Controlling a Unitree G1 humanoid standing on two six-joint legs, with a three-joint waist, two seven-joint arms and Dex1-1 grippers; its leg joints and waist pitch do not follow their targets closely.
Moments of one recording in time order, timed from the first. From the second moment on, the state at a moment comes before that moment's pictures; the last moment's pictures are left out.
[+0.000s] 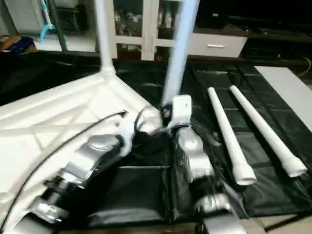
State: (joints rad) left arm -0.50 0.23 -0.31 0.23 -0.02 0.57 -0.56; right arm -0.46 -0.06 0.09 0.56 0.20 0.01 0.22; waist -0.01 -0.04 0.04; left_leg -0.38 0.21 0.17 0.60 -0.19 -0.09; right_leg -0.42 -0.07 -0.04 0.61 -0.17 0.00
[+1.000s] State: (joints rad) left arm -0.37 0.46 -0.34 0.05 -0.13 0.51 -0.95; right arm -0.40 -0.33 0.13 0.36 0.35 0.11 0.89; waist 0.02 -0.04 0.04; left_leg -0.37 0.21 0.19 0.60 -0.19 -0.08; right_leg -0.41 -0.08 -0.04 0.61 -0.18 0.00
